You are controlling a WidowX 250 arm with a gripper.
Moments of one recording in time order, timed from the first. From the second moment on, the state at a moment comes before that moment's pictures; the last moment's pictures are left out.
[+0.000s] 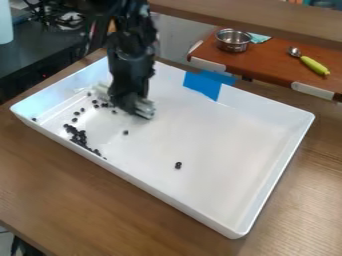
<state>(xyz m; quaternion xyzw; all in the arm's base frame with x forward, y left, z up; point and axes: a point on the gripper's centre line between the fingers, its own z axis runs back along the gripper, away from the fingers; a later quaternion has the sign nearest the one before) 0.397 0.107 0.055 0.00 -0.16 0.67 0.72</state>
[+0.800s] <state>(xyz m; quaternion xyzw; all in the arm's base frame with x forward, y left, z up) 0.331 0.112 0.050 0.06 -0.10 0.67 0.73</state>
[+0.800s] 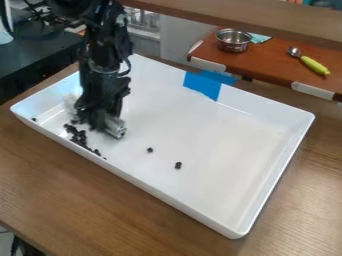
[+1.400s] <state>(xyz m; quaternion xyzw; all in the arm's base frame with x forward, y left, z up) 0.417 0.051 0.080 -0.01 -0.13 0.71 0.69</state>
